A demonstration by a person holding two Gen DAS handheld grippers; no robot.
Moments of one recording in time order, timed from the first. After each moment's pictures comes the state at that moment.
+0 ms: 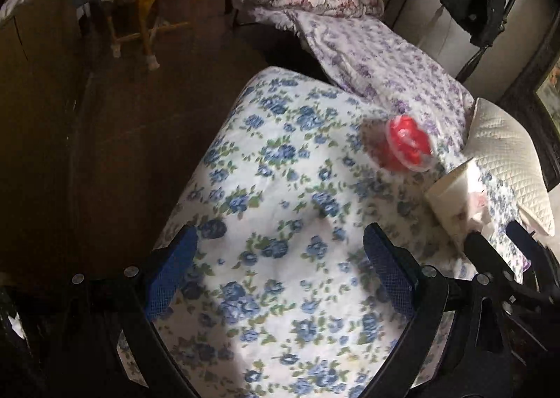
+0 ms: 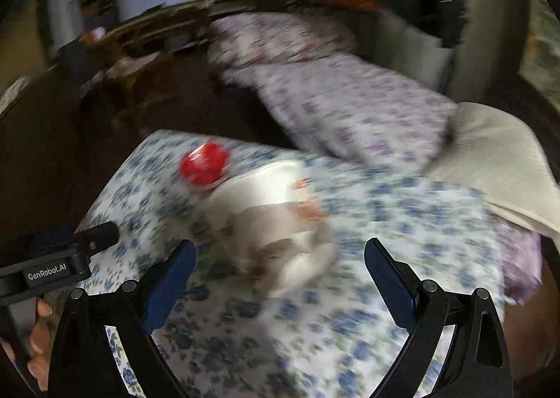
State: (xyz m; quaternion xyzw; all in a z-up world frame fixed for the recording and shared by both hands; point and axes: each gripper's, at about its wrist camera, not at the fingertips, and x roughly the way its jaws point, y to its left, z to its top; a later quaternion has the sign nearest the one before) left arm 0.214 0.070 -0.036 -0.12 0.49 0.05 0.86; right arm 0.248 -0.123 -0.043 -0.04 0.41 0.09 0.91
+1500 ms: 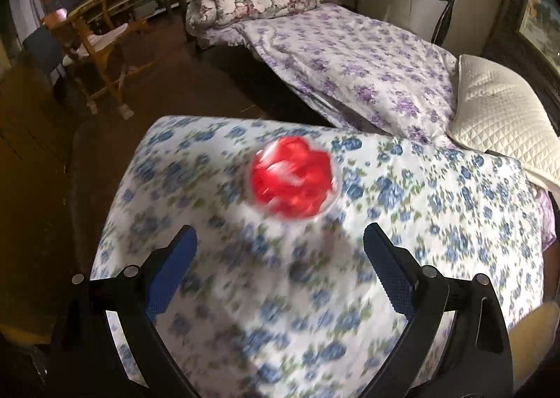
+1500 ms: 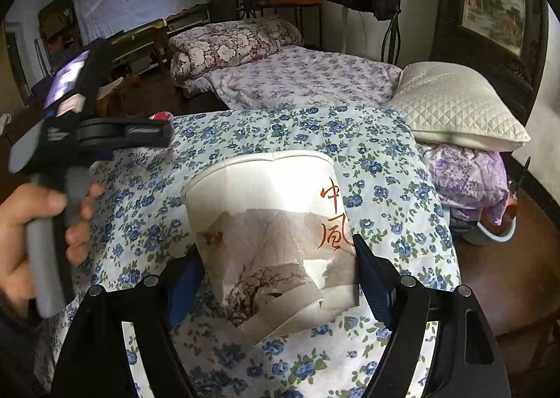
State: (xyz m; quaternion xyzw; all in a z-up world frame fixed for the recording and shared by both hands) left arm 0.293 -0.040 -0.041 0.00 0.48 0.02 0.88; right arm 0.135 -0.209 -0.054 0.05 0.40 0.01 0.91
